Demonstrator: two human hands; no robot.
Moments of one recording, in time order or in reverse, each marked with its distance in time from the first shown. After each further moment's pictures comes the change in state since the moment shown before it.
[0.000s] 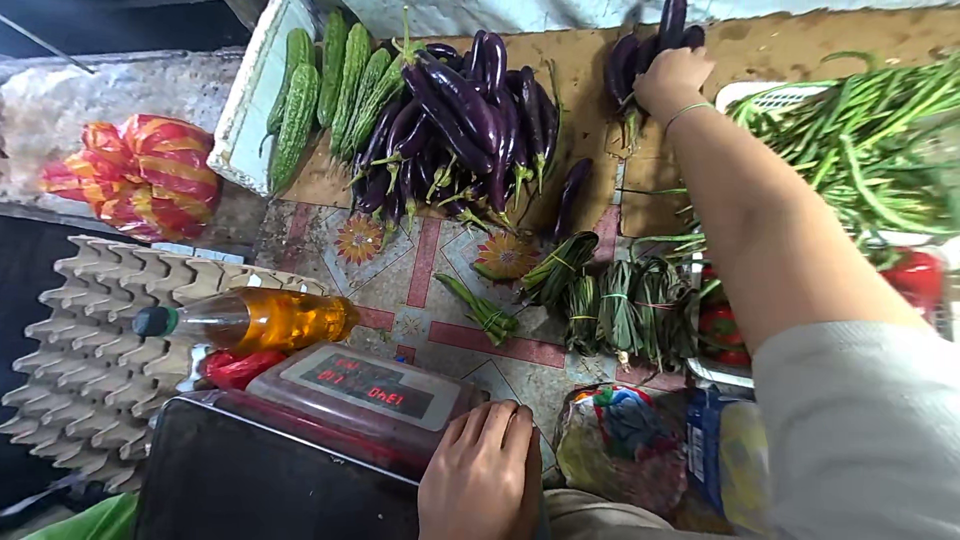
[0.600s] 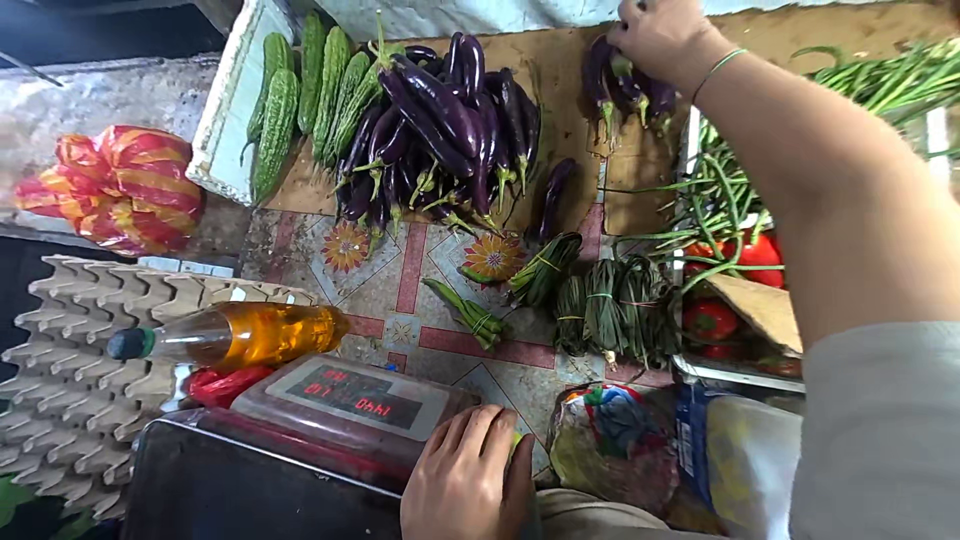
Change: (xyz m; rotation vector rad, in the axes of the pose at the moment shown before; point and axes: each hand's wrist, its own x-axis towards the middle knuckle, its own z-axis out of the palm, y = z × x) left_hand 0.003 -0.001 -0.003 -0.029 -0.011 -0.028; right_hand 0.025 0.006 -0.047 -0.490 0.039 -0.843
